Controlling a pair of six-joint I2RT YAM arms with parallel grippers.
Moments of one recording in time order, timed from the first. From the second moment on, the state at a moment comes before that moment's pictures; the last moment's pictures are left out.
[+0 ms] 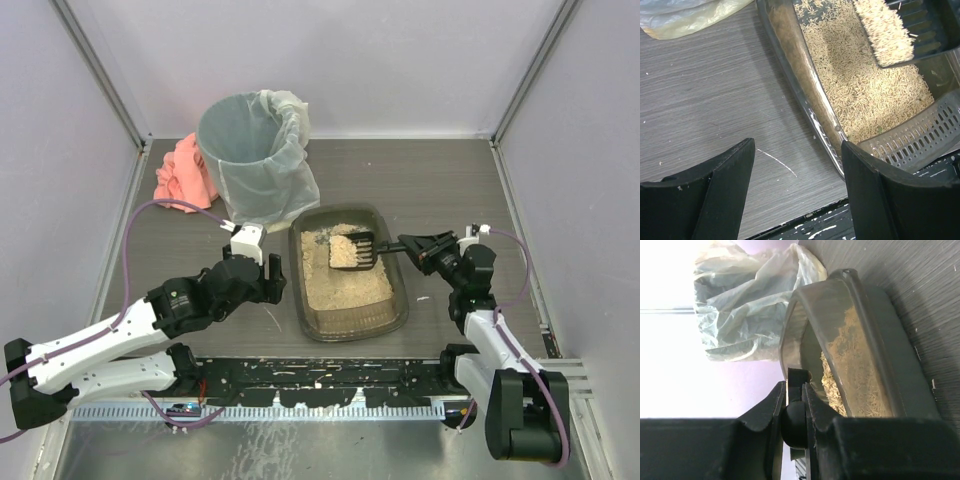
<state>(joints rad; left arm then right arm) -1.07 0.88 0.84 -0.61 -0.49 -0.60 -0.05 0.92 0.23 0.46 -0.48 1.29</state>
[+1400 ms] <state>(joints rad) -1.07 0.87 0.83 -0.63 -0.49 -0.59 -0.13 1.02 0.15 0.76 -0.64 1.37</state>
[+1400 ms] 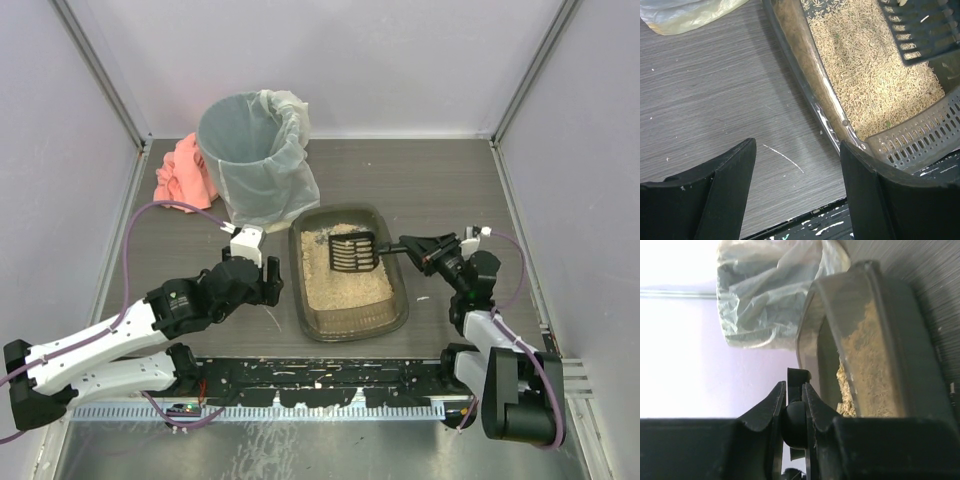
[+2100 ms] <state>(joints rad) -1.06 0.80 0.80 -0.68 -0.54 -0.59 -0.10 0.99 0.22 0.71 -0.63 1.32</state>
